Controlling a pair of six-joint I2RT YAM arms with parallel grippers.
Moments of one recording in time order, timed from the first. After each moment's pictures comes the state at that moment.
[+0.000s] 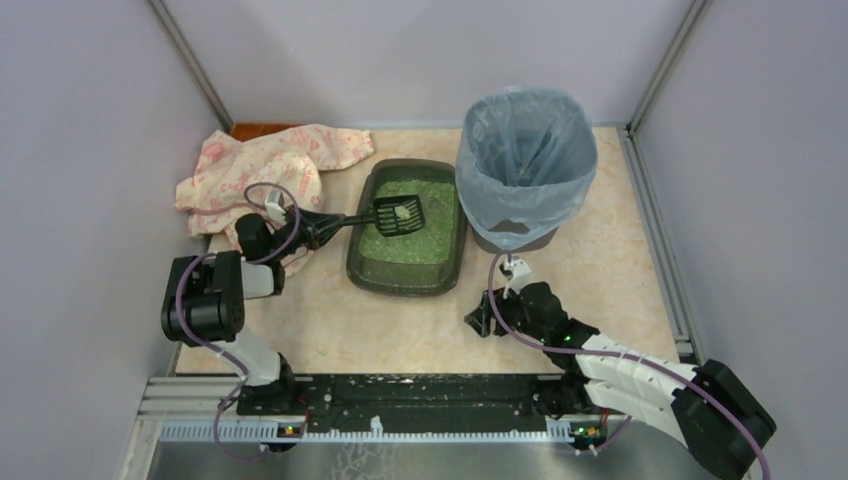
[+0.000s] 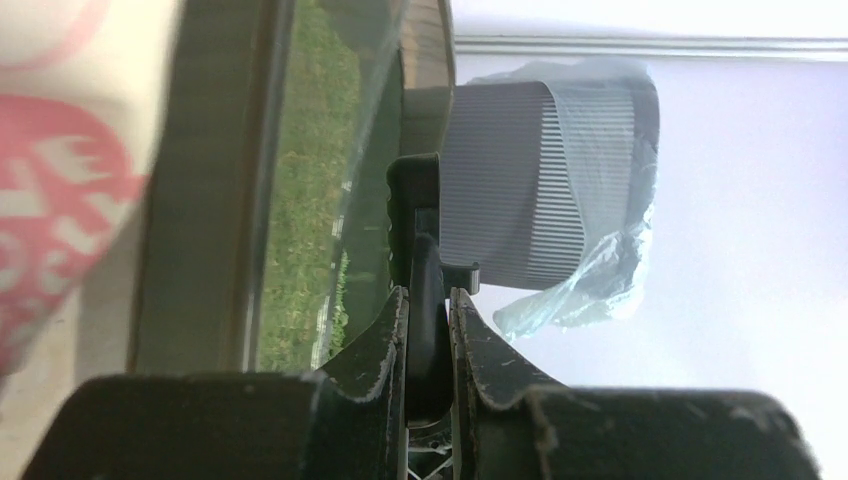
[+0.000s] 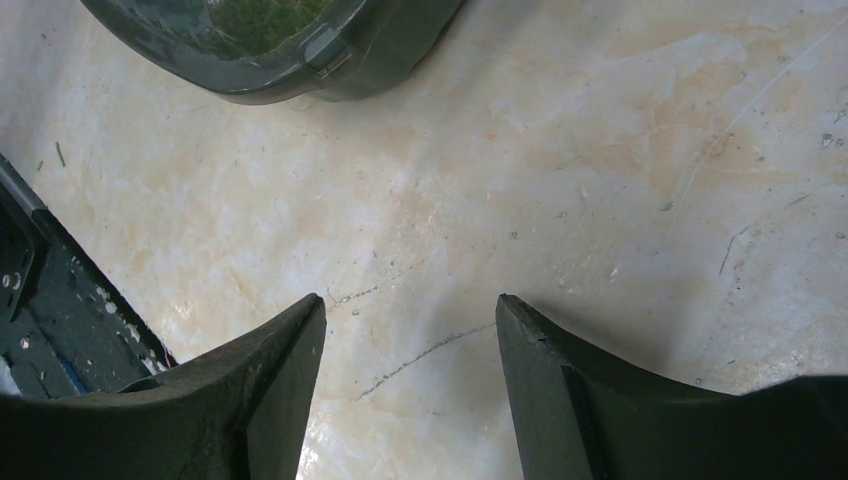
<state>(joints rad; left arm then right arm) 0.12 1.65 0.48 1.03 0.85 -1.39 0.71 0.86 0.10 0.25 -0.12 0.50</state>
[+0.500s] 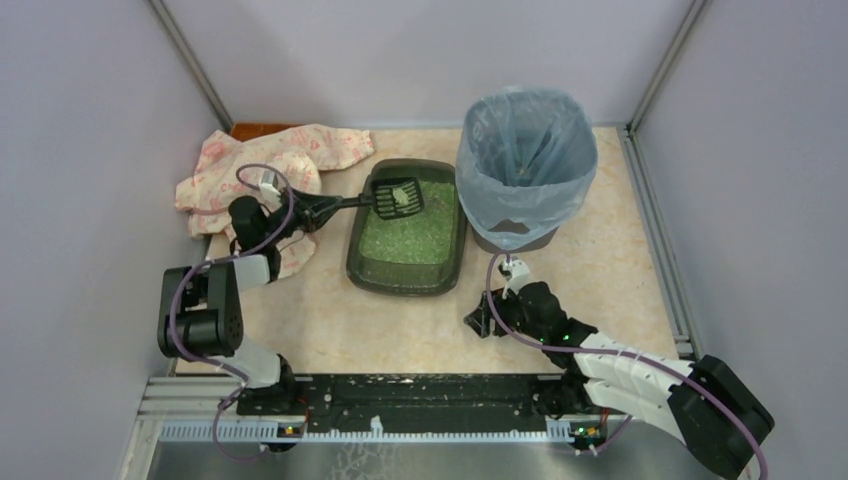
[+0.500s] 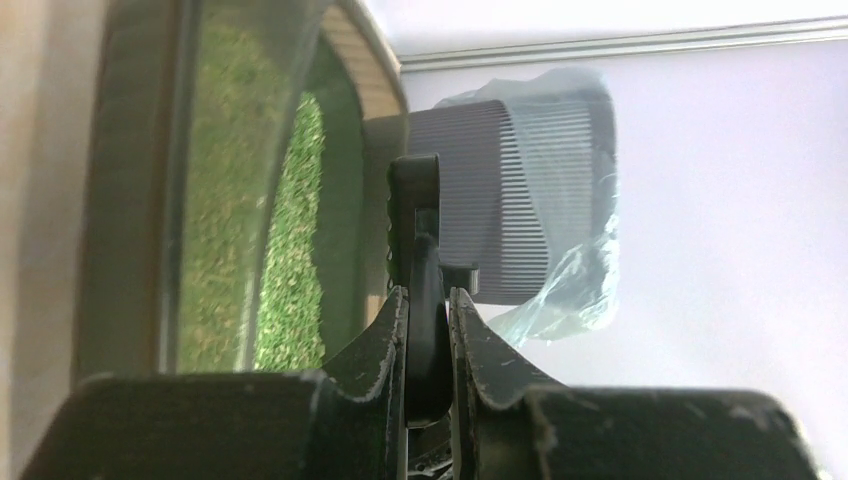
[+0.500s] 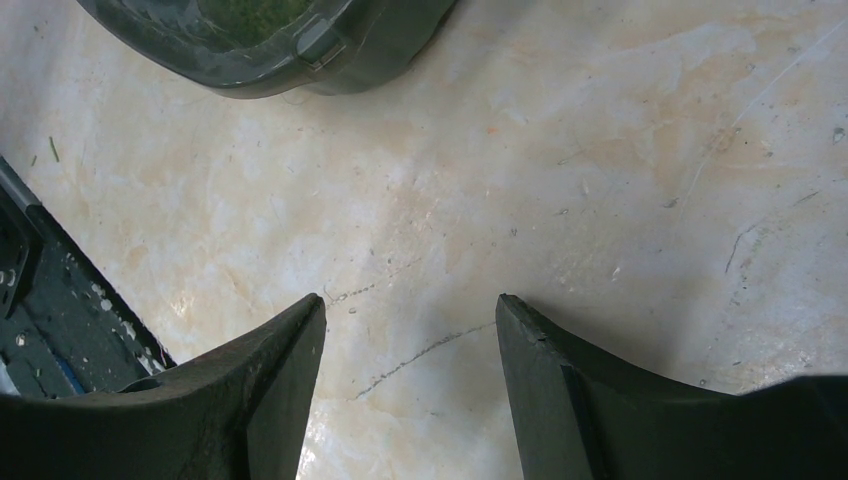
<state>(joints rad) 0.10 1.58 0.56 0.91 0.83 -1.35 0.71 0.89 0.10 0.26 -0.12 0.50</state>
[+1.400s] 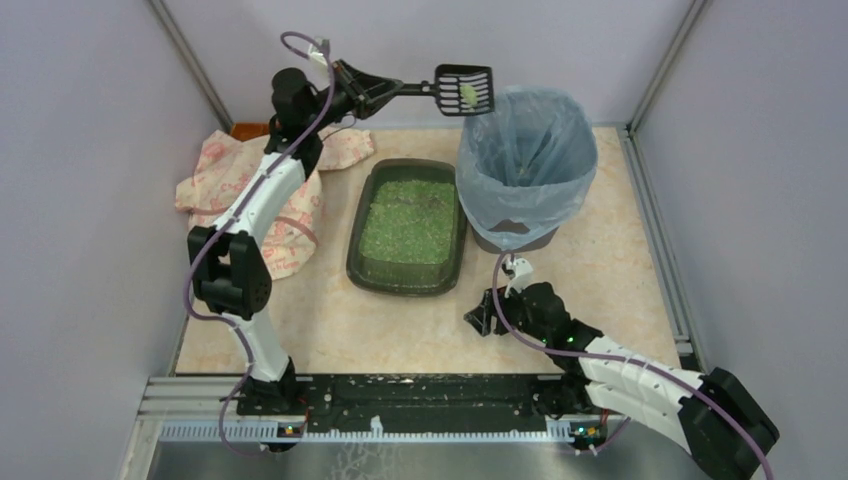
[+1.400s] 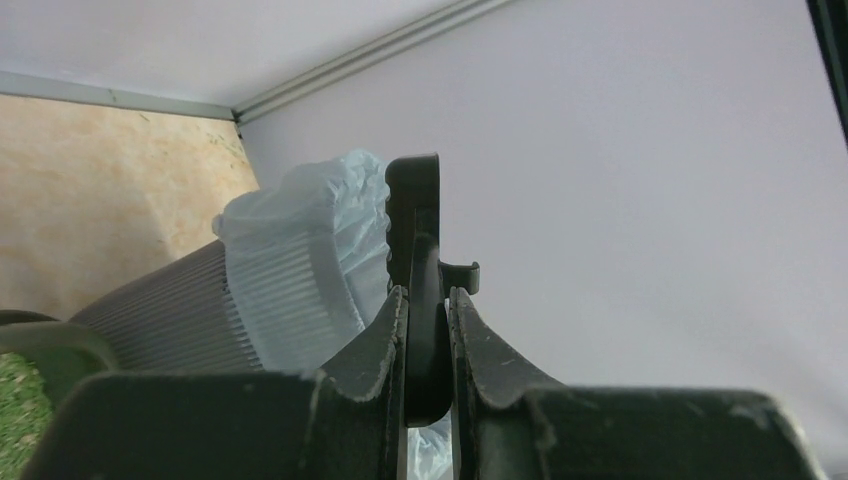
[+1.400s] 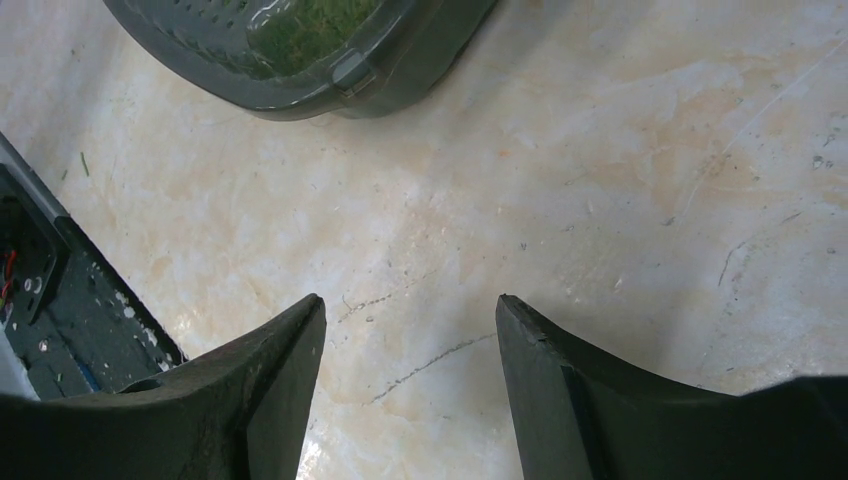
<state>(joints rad) -0.21 1.83 1.66 0.36 0.66 -1.29 0.71 0.82 0.10 0.24 -0.12 0.50</state>
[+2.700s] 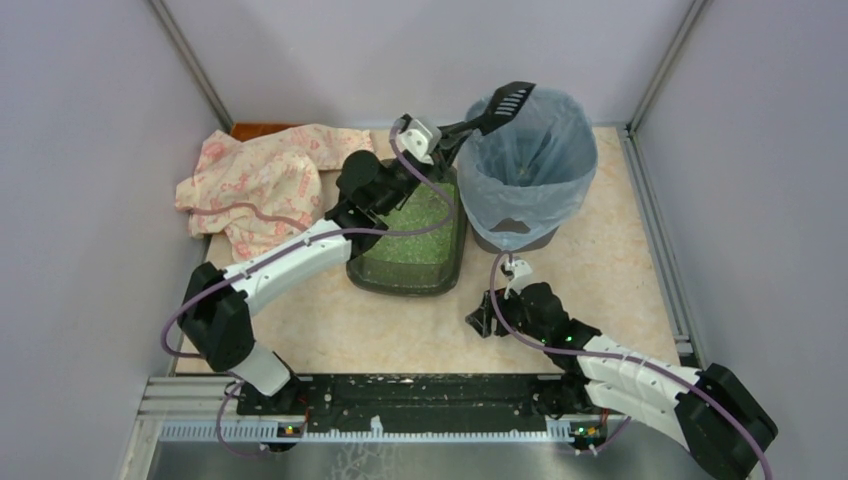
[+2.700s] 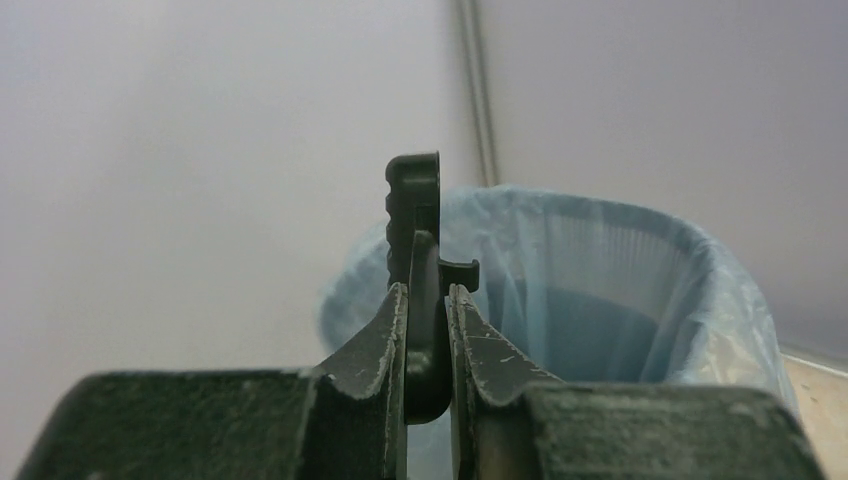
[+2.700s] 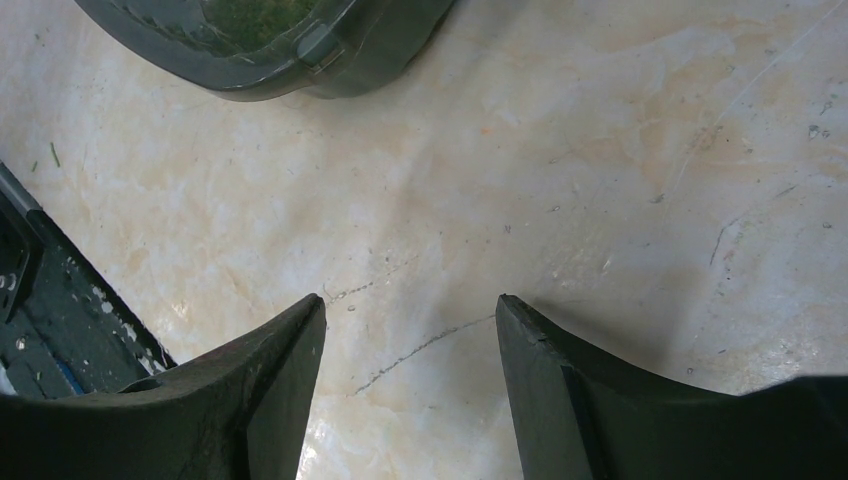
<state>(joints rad) -0.79 1.60 1.31 0.68 0.15 0.19 0.71 0.83 0.10 0.22 -0.11 0.50</state>
